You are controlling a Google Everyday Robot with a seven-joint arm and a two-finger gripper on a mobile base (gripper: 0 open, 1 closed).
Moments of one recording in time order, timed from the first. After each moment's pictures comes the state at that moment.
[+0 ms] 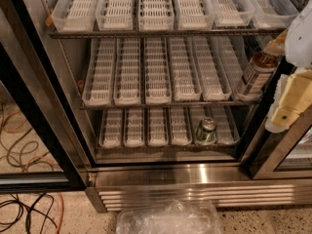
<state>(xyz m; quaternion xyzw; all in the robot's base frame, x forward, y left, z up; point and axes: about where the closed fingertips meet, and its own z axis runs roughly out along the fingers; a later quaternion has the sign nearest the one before) 0.438 -0.217 0.976 -0.60 0.78 -0.03 0.16</state>
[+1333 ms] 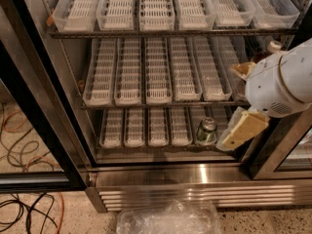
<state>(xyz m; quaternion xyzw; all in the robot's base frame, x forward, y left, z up) 0.450 -0.155 0.918 -0.60 0.74 0.00 0.31</state>
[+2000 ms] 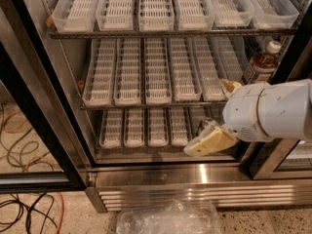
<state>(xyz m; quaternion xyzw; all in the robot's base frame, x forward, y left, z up) 0.452 -0.112 0.891 -0.51 0.76 0.04 0.41</state>
